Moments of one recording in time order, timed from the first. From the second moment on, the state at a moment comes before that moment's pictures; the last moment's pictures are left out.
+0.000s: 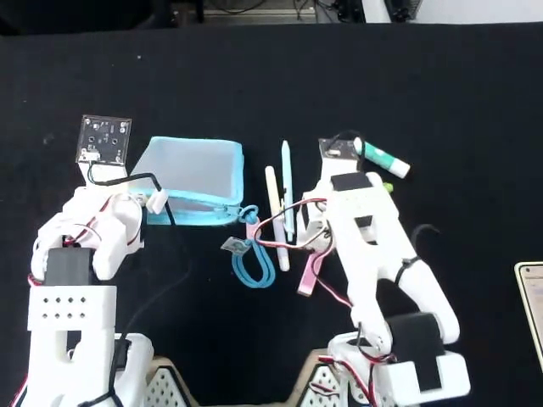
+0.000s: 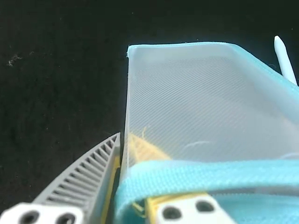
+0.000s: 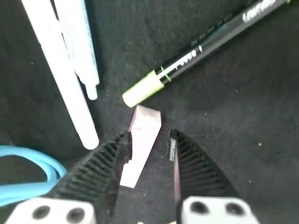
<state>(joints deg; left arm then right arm) -7.1 -58.8 50.2 60.1 -8.5 -9.1 -10.7 41.2 69.6 -12.3</state>
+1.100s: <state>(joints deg) -7.1 -59.2 51.6 59.9 -8.5 -10.5 -10.6 45.5 63.5 -15.2</state>
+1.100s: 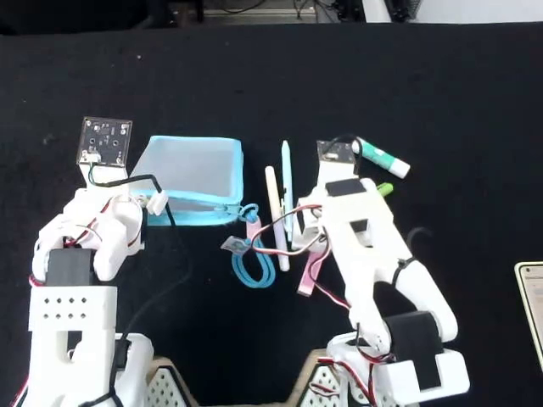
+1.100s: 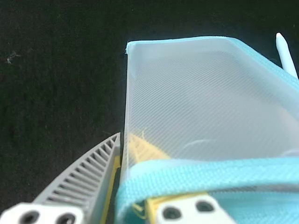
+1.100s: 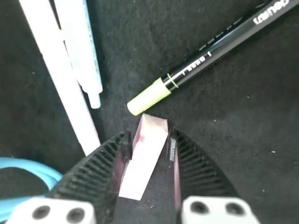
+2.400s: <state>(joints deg) -7.1 -59.3 51.9 59.9 -8.5 0.5 -10.6 45.3 61.1 30.3</state>
